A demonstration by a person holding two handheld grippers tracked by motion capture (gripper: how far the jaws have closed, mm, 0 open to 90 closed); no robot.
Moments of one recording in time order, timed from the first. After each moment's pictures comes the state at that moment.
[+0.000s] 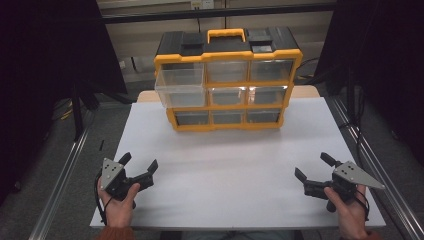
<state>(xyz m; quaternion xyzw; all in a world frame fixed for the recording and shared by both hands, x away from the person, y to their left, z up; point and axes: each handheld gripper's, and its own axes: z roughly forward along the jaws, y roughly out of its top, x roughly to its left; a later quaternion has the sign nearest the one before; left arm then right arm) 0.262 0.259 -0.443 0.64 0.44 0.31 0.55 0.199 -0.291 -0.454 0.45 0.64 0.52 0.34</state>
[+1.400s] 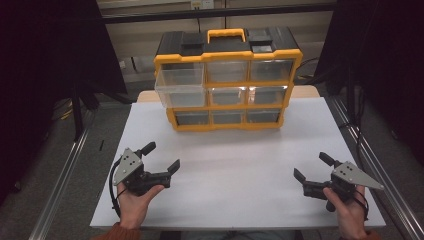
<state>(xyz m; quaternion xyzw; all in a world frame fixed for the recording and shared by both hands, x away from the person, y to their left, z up) 0.263 0.211 -0.403 0.69 0.30 0.26 0.60 0.199 -0.289 -0.453 0.43 0.65 0.52 0.34</state>
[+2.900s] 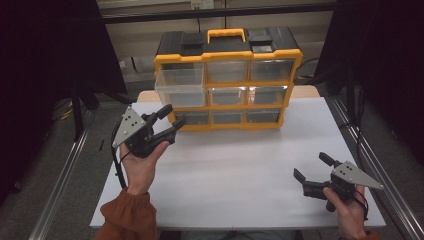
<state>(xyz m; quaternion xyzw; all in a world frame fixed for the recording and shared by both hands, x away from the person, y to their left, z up) 0.309 0.179 -0.321 0.67 0.25 0.27 0.64 0.199 -0.290 -0.454 0.43 0.65 0.52 0.34</state>
